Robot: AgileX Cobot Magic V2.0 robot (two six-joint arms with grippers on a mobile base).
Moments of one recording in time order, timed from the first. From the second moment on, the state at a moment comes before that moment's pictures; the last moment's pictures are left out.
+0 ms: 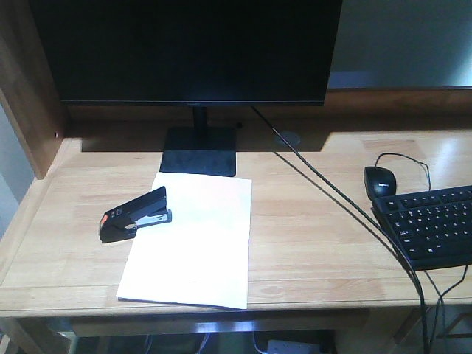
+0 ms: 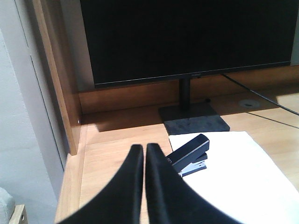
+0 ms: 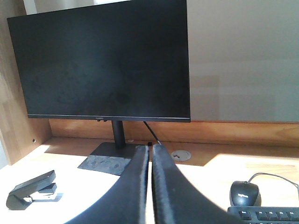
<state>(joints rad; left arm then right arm) -0.01 0.08 -0.31 -0.29 0.46 0.33 0.44 0.14 -0.33 -0.58 0.28 0.63</state>
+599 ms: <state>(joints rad) -0.01 -0.01 -0.04 0.09 0.25 -0.13 0.44 0.14 -0.33 -0.58 0.28 0.63</state>
